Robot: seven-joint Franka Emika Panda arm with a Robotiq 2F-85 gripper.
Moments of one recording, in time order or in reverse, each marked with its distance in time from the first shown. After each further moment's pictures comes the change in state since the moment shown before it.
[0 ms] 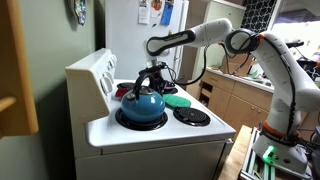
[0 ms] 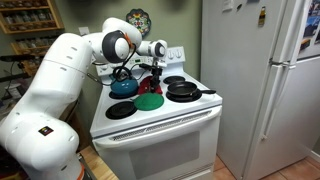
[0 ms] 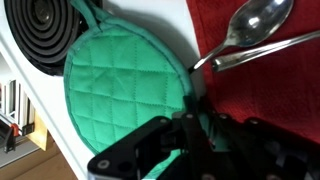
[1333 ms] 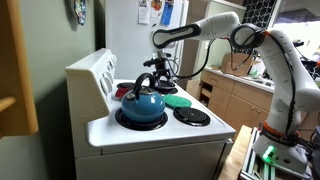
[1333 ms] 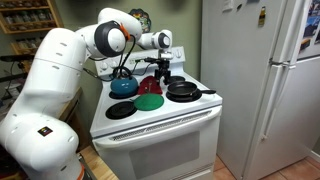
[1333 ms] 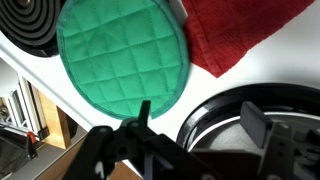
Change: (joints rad) arm -0.015 -0.092 -0.079 -0.028 -0.047 0.035 0.174
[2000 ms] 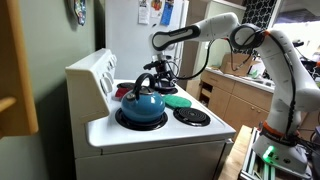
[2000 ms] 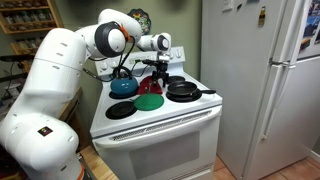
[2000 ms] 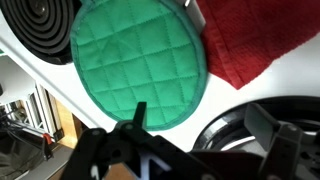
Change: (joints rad) arm 0.002 0.002 0.017 -0.024 0.000 -0.035 0.032
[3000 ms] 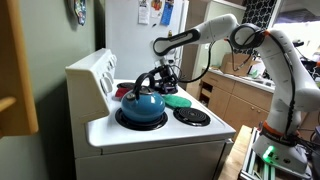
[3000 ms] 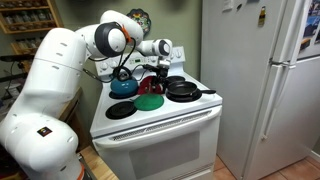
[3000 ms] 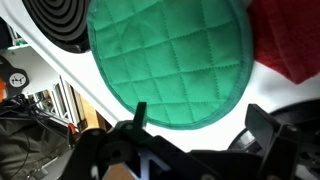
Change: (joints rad) arm -0.013 -0.003 -0.002 -0.077 -0.029 -0.050 0.010
